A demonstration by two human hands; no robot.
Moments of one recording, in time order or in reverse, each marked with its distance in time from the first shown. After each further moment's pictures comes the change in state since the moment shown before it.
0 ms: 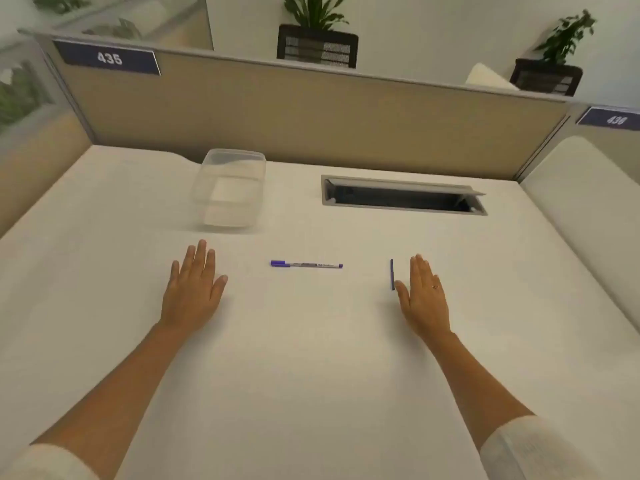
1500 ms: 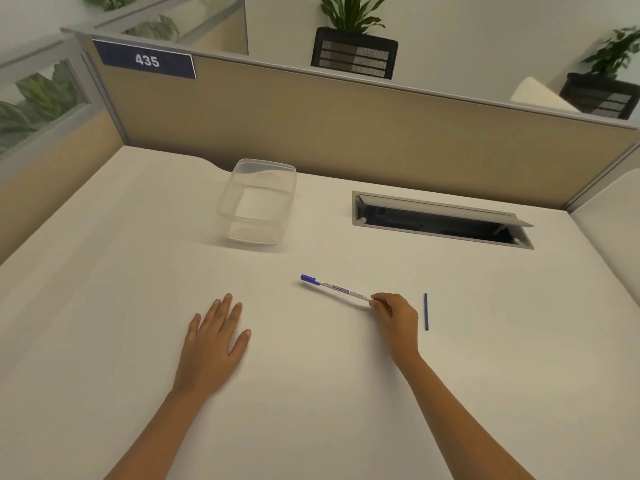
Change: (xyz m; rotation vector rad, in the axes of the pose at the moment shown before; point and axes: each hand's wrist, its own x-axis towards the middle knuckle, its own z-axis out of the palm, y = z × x) left_hand -0.031 -0.003 0.027 -0.086 -0.059 -0.097; right_hand 0.040 -0.104 0.037 0.652 -0.034 0.161
